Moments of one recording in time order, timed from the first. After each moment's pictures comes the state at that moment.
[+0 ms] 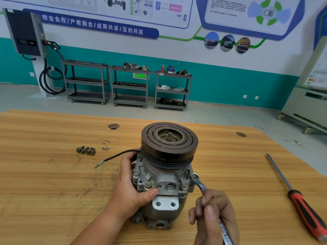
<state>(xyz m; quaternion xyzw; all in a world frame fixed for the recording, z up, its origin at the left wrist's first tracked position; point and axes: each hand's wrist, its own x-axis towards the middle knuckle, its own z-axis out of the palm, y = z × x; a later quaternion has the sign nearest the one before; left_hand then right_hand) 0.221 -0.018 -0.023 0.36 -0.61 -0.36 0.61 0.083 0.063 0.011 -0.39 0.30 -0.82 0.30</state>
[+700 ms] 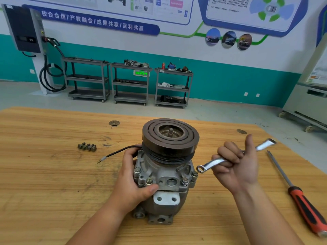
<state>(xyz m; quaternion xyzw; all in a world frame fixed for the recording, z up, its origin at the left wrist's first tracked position) 0.221 -0.014 -0.016 0.37 -0.62 -0.37 0.58 -0.015 -0.024 0.053 -0.28 0.21 -0.62 0.70</state>
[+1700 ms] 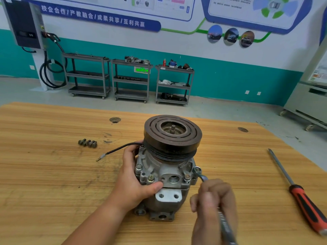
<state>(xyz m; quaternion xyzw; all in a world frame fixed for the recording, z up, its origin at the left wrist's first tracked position) 0.222 -0.019 -0.026 0.37 -0.62 -0.36 0.60 0.090 0.068 0.021 -0.42 0.32 -0.81 0.24</state>
